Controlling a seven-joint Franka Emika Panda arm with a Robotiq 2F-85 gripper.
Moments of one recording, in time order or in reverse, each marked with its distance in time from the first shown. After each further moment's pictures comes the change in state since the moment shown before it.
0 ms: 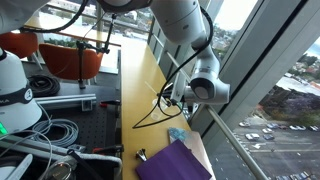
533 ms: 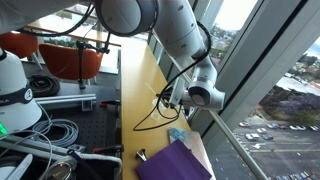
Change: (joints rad) arm 0.000 0.132 0.029 0.128 0.036 -0.045 0.014
